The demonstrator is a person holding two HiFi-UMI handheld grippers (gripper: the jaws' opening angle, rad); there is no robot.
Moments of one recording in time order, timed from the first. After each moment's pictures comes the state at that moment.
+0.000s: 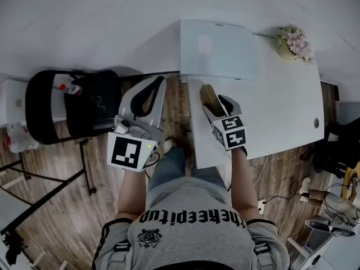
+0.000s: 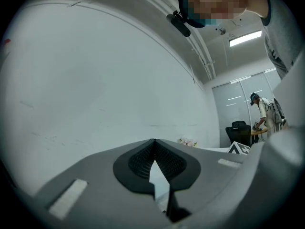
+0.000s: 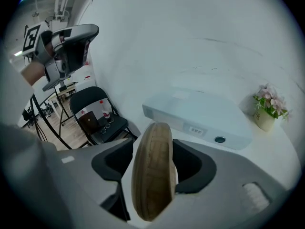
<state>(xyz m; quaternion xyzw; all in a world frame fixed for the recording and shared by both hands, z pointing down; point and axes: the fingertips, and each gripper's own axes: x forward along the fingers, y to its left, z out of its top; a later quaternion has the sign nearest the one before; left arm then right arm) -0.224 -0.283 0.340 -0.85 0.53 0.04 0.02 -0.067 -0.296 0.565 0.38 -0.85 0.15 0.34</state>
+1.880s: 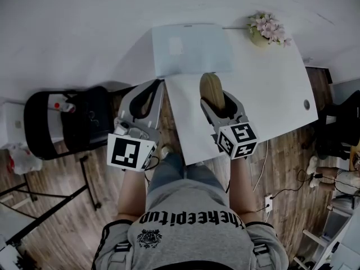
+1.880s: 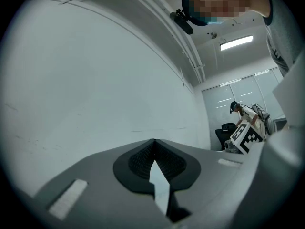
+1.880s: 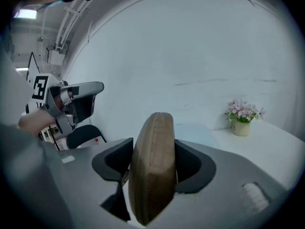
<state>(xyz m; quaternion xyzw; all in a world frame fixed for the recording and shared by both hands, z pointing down) -0.149 -0.260 0.321 -0.87 0.48 0.04 0.04 -0.008 -0.272 0.450 0.46 -0.87 0.13 0.13</state>
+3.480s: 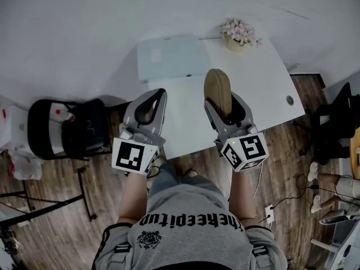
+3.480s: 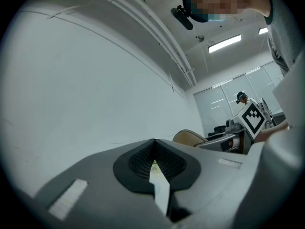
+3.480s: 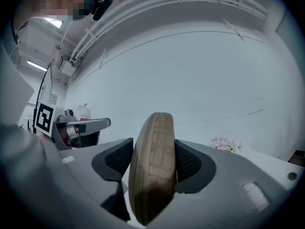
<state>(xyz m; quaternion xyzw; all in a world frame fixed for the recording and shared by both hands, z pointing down) -0.051 -0.172 0.281 -0.88 0.47 0.05 0.08 0.082 -0.183 0.322 0.48 -0.88 0.02 0.00</state>
